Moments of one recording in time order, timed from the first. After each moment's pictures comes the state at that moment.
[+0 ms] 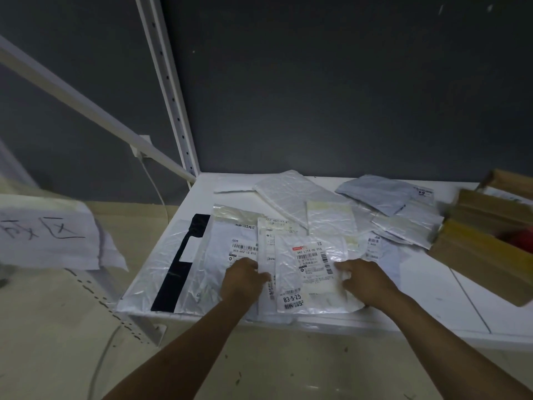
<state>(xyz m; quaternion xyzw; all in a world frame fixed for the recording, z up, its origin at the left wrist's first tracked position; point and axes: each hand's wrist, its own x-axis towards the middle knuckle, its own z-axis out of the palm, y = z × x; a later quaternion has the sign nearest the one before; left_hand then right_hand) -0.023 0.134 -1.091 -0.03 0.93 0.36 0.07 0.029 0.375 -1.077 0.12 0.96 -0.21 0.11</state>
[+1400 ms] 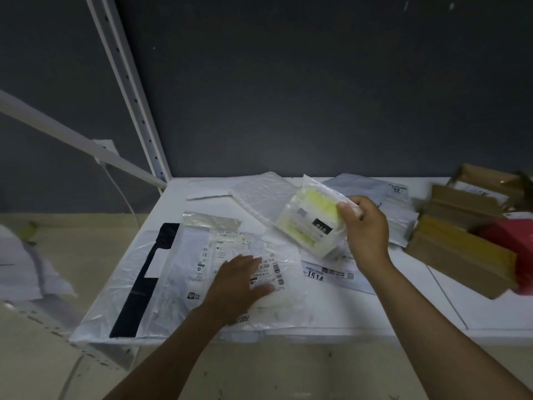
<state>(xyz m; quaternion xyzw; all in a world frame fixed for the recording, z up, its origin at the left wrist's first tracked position) -0.035 0.149 -1.090 0.25 0.94 0.19 0.09 -0.002 0.385 -1.017 0.19 0.77 -0.51 -0.32</state>
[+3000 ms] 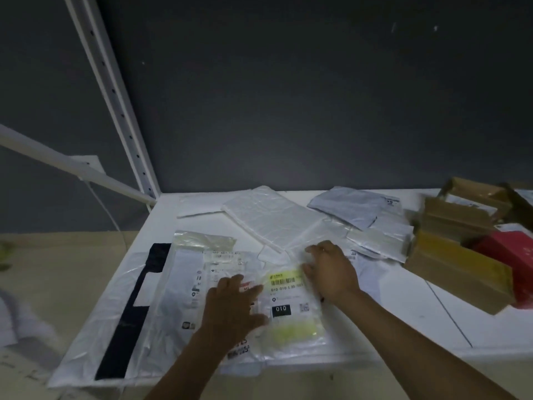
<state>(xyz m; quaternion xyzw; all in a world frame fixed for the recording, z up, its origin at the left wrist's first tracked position) -0.052 0.144 -1.098 0.28 0.96 0.03 0.07 -0.022 0.365 -1.061 0.12 0.98 -0.13 -0.06</state>
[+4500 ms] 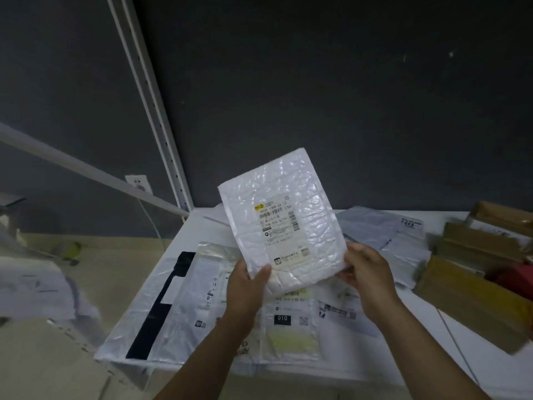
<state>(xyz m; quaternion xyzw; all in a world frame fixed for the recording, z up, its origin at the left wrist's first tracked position) -0.024 0.200 -1.027 -0.04 0.73 0.69 0.00 0.013 0.399 -0.989 0.23 0.62 -0.73 -0.14</state>
